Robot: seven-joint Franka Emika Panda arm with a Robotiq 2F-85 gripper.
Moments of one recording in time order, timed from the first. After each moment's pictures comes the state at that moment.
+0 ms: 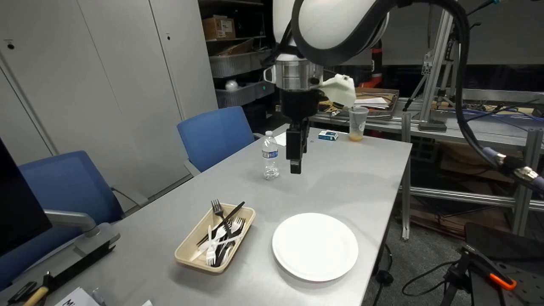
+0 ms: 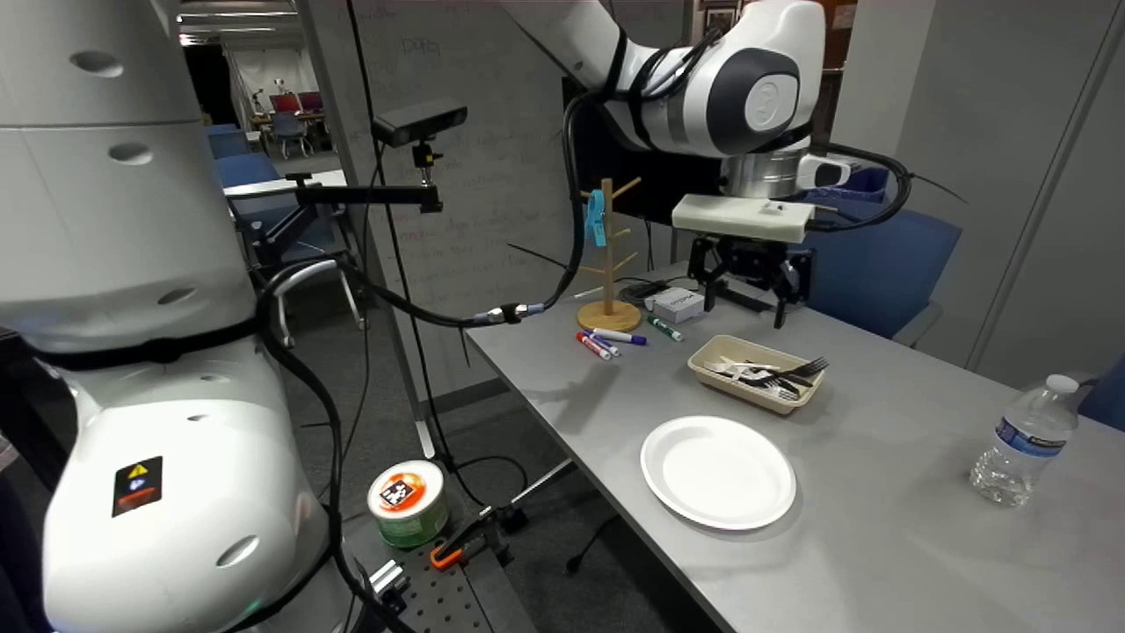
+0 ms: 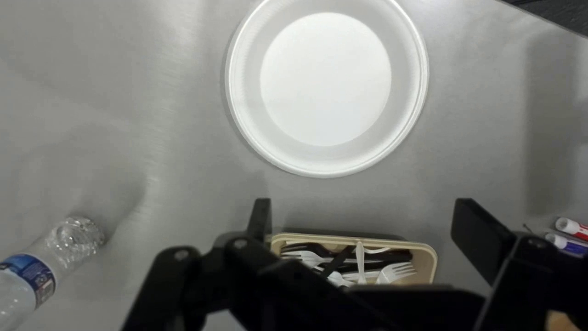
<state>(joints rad) 0.01 0.10 0.02 -2.06 -0.03 2.19 -0.29</state>
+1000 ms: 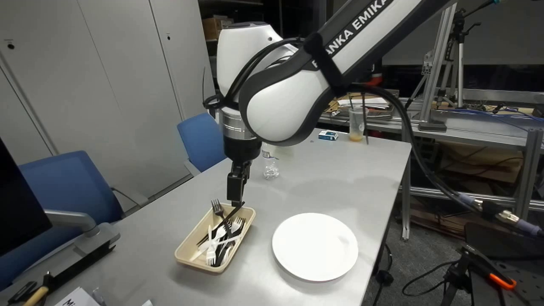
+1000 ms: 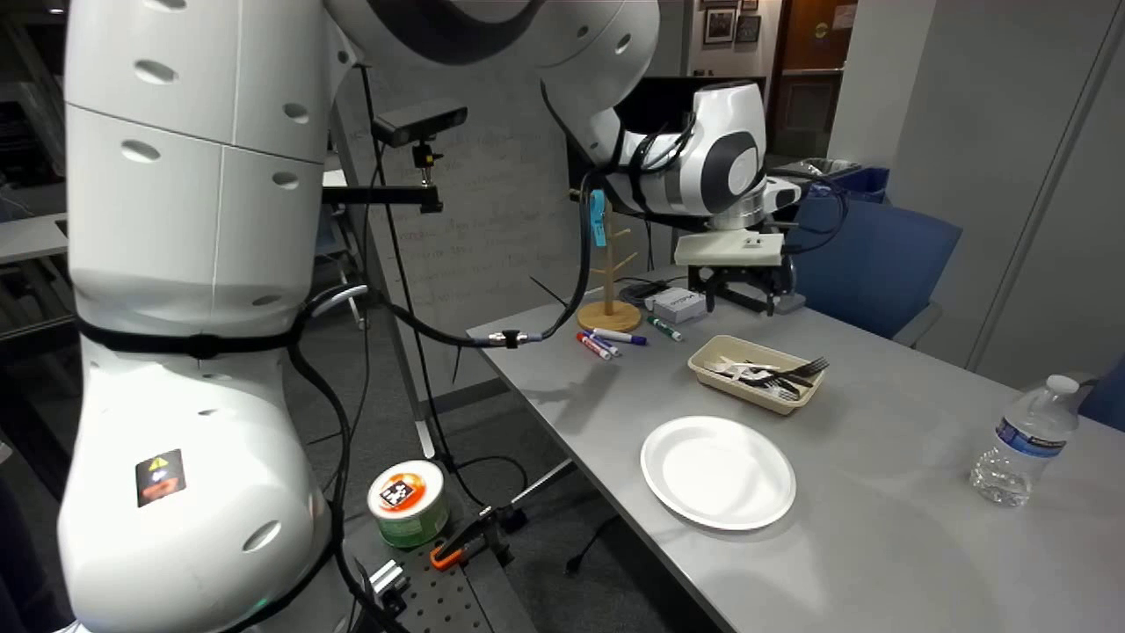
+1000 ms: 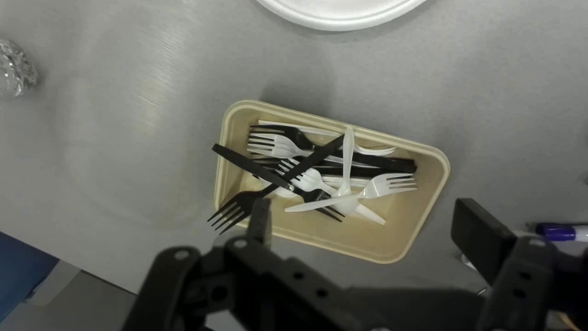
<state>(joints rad) 0.09 0.40 0.07 -1.87 -0.18 2.49 -0.22</state>
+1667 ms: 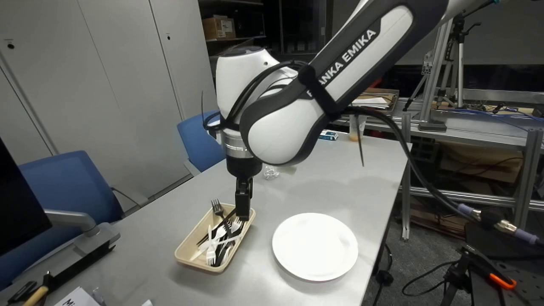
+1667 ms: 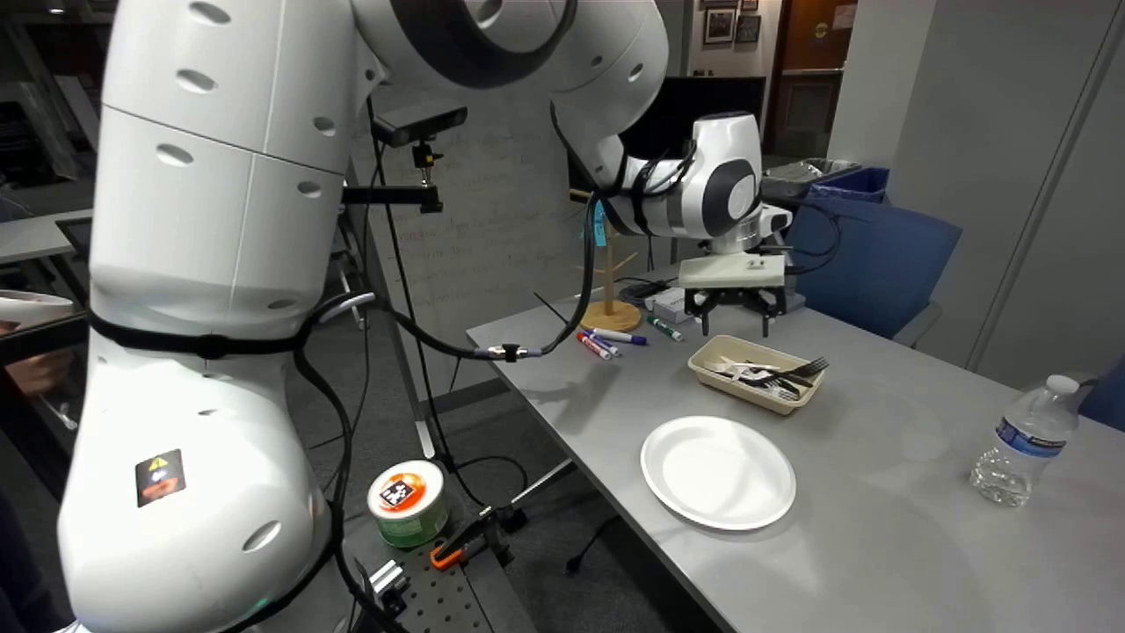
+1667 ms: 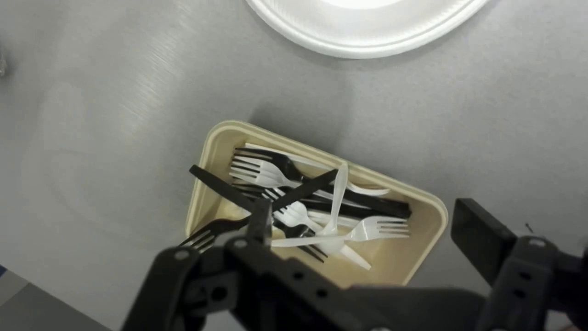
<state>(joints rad) 0.09 0.46 0.07 -1.86 -0.21 2.49 -0.30</state>
